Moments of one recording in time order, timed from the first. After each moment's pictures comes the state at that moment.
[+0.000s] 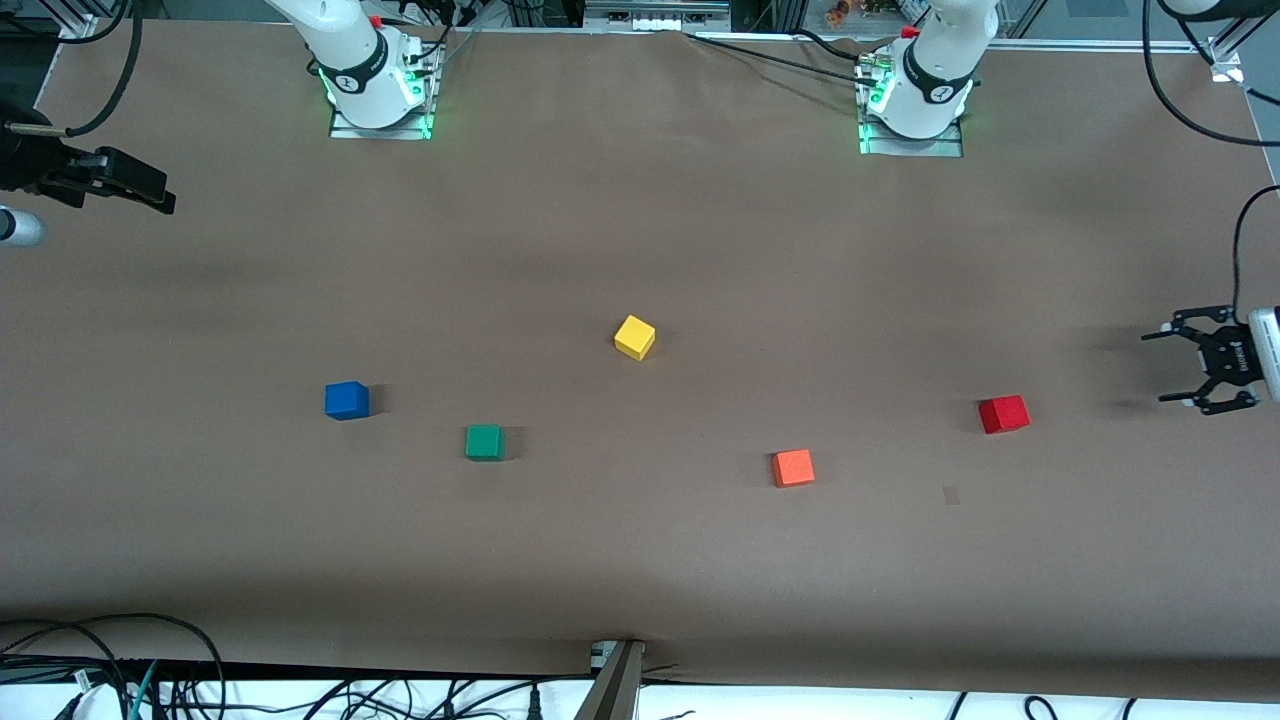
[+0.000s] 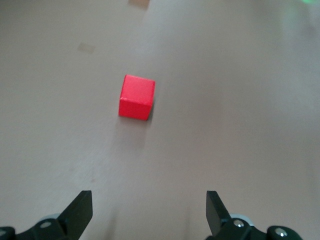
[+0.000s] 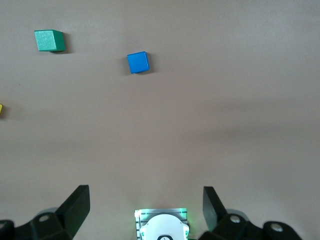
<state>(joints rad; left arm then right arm) 0.56 0.71 0.06 -1.46 -0.55 1.68 2.08 0.06 0.06 -0.04 -1.45 -0.01 1.34 0.07</state>
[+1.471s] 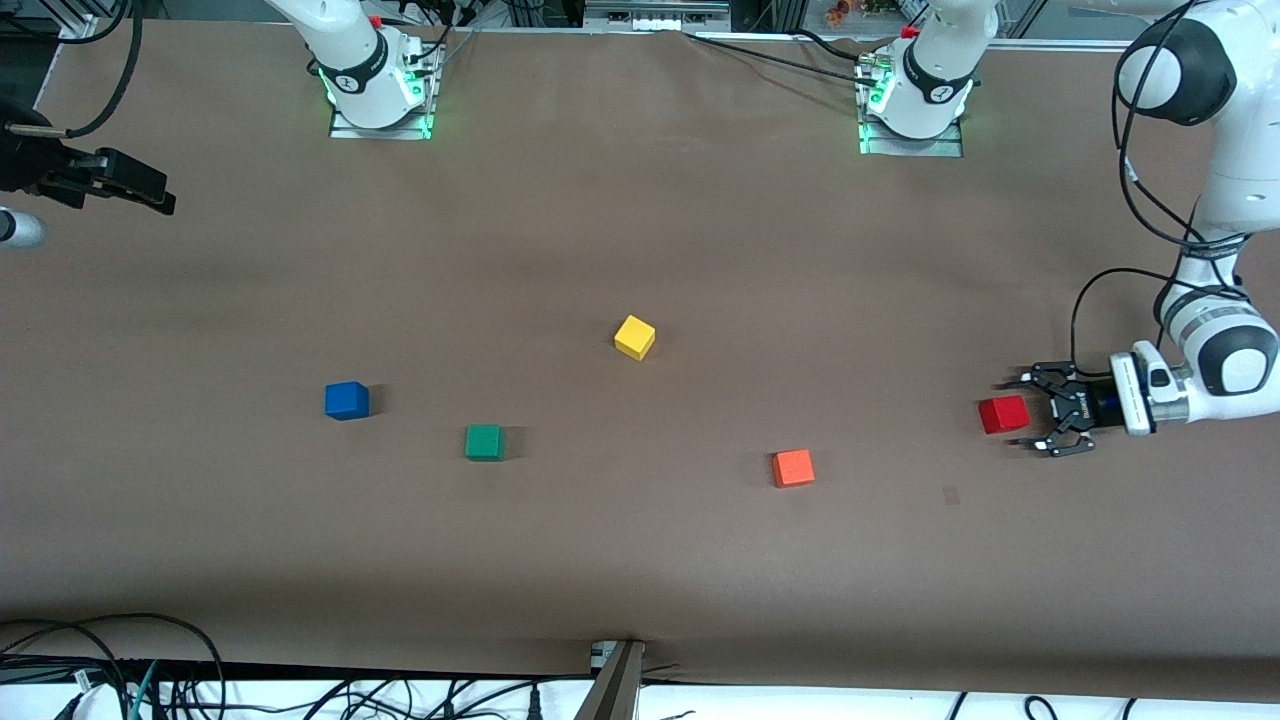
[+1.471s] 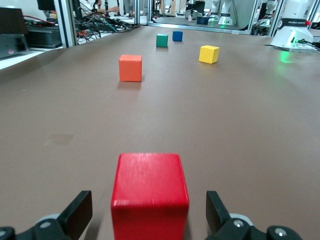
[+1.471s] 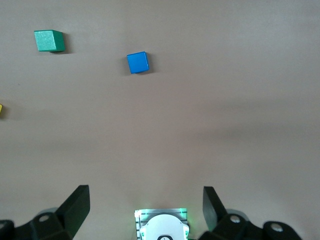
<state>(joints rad) 0.53 1.03 -0.06 -1.40 -0.94 1.66 2.43 0.06 0.06 -0.04 -1.45 -0.01 1.34 0.07</state>
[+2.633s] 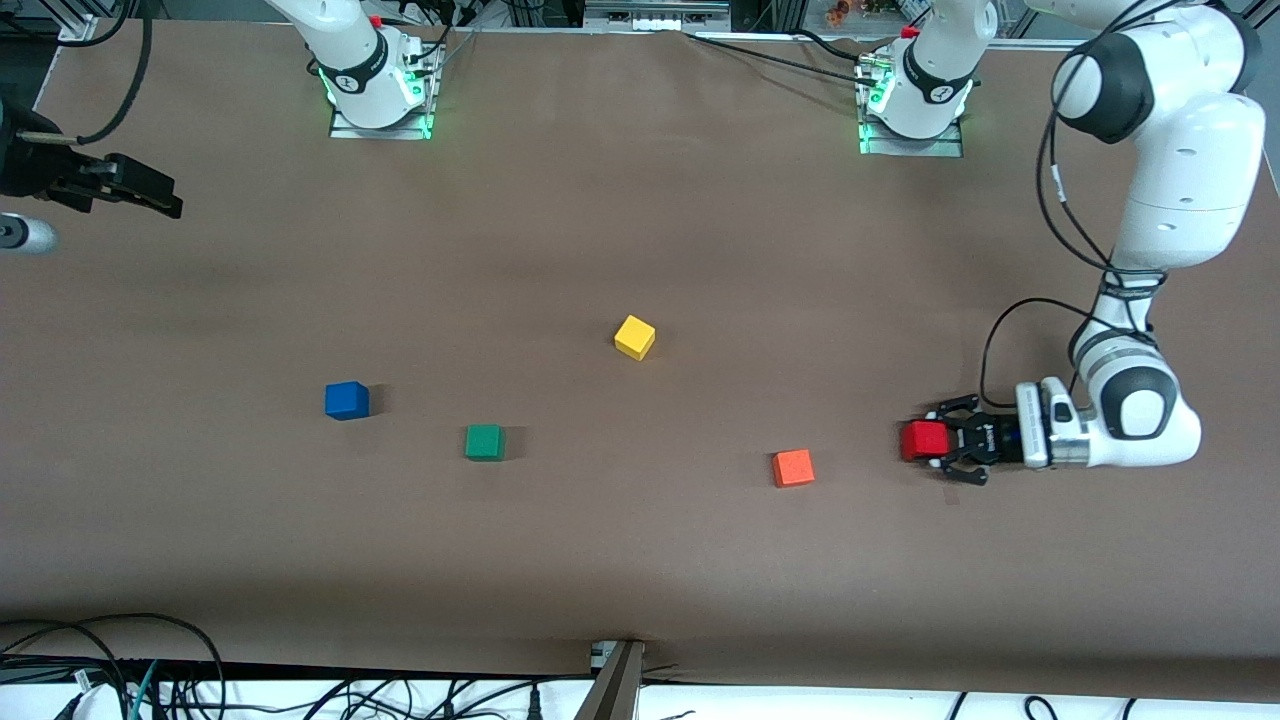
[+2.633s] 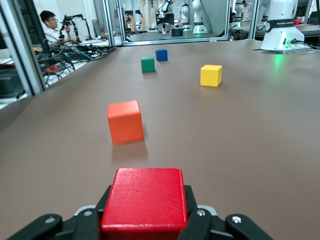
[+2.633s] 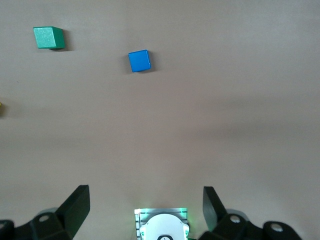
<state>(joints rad) 0.25 1.04 -0.07 -1.33 -1.12 1.71 2.46 0.06 0.08 -0.04 -1.45 -0.01 1.35 0.07</state>
